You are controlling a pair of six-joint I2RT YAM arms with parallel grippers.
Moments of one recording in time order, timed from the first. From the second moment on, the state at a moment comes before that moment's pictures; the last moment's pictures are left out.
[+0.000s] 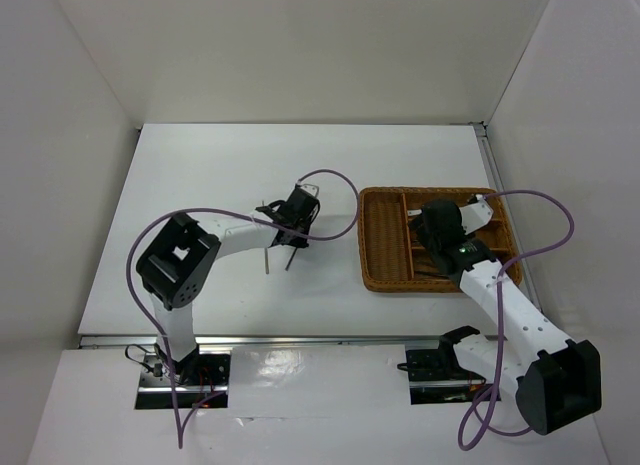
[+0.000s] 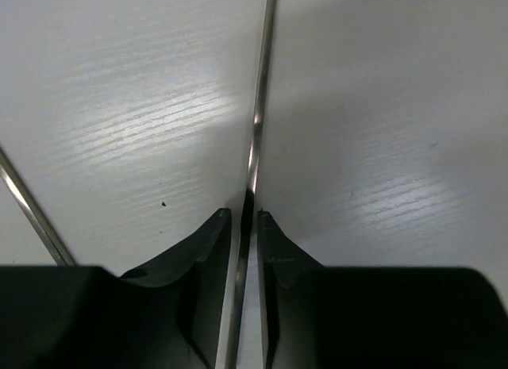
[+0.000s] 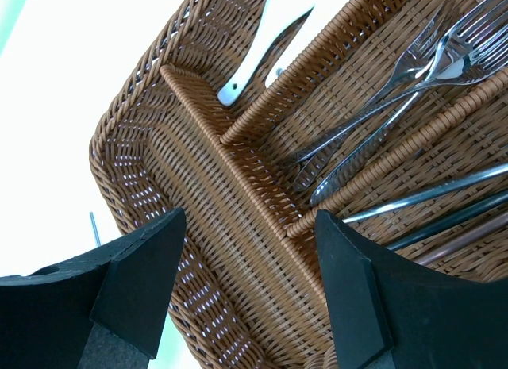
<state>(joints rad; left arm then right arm) -0.66 1.87 1.14 -0.24 -0.22 -0.37 0.31 0.99 0.69 -0.45 0.52 1.05</state>
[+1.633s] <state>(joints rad) -0.89 1.80 1.14 0.21 -0.08 -1.02 0.31 0.75 0.63 -0.54 0.64 1.15</state>
